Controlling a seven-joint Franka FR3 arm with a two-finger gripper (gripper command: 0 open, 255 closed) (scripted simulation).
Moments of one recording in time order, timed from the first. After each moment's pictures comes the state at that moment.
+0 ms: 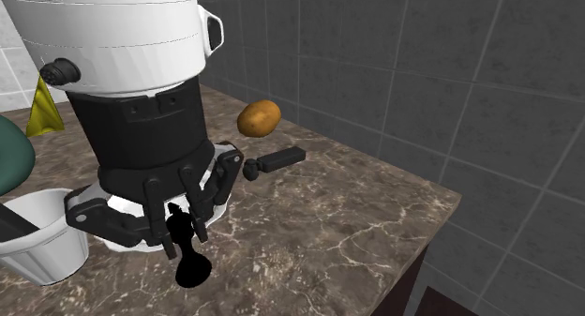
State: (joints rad) arm 0.01 -0.36 0.33 -2.26 0.04 2.01 0.48
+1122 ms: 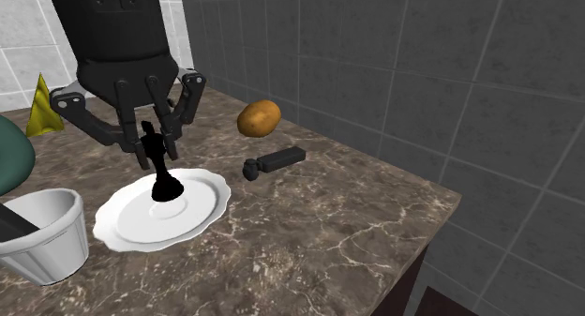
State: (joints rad) arm -0.04 -0.12 0.30 -1.90 -0.04 1.88 0.44
